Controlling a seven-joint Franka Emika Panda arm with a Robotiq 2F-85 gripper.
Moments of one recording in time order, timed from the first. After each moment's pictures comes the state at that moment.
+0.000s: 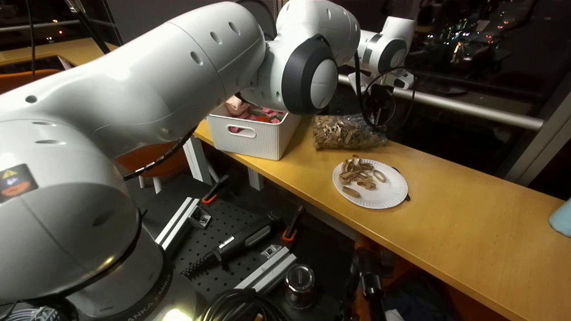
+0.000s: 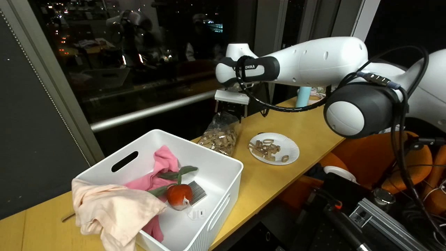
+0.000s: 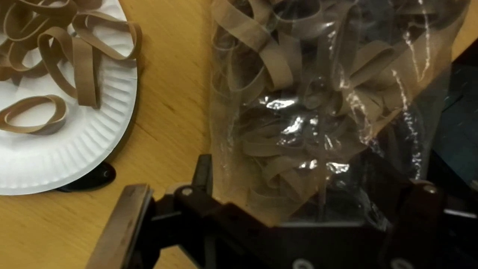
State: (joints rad) arm -0.19 1.28 -0.14 -0.59 0.18 1.92 0.74
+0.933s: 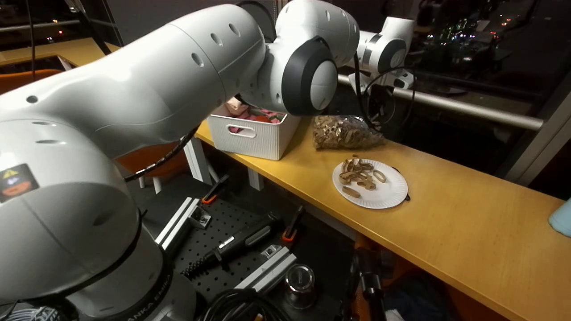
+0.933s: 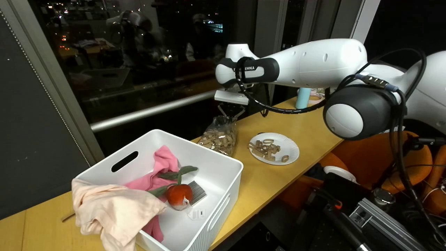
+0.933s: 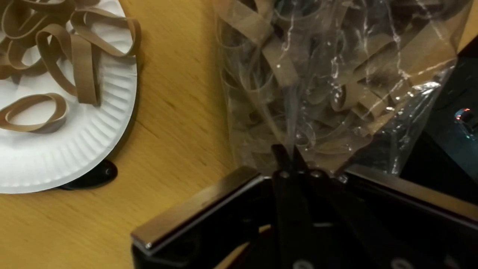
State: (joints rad) arm -0.18 1.29 -0.15 -0.57 0.18 1.92 0.75
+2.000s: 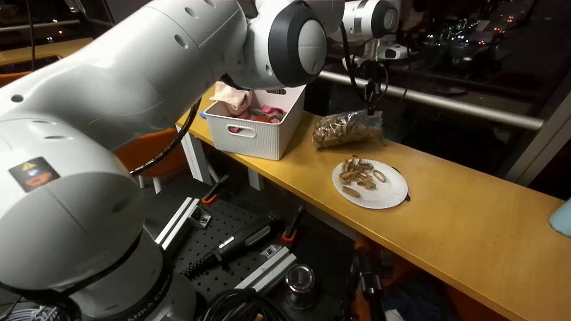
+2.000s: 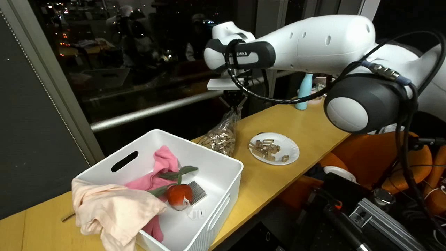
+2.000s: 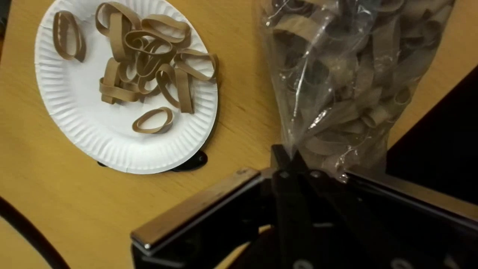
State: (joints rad) arm -0.08 1.19 -0.30 -0.57 0.11 1.66 0.96
